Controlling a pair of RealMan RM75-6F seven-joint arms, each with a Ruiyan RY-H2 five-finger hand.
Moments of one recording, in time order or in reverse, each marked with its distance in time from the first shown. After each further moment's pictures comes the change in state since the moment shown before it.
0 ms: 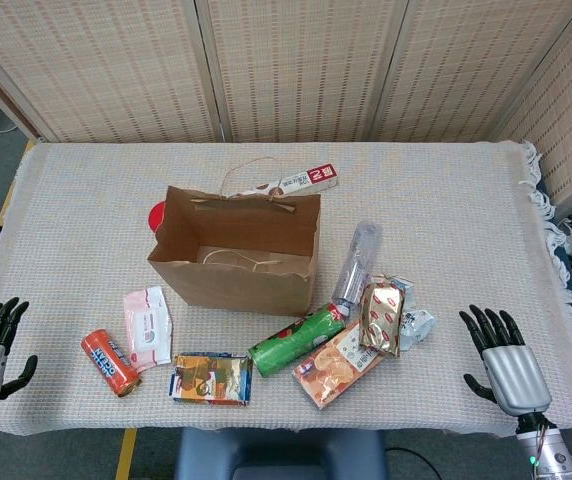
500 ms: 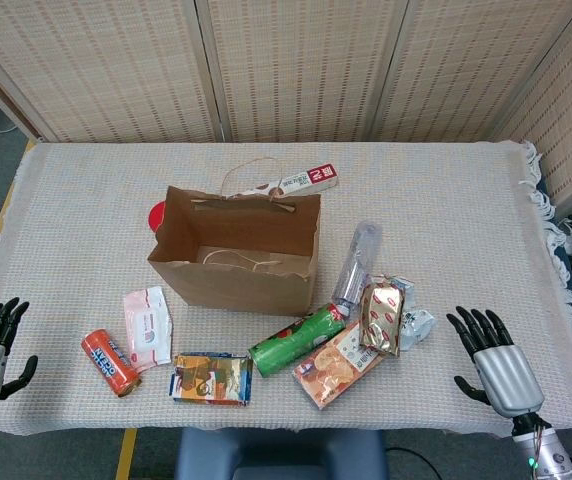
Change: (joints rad) left arm 0.000 -0.001 -0.001 -0.001 -0.002 -0.001 0.004; right arm 0.028 0.008 -0.021 0.045 -0.107 -0.003 0.096
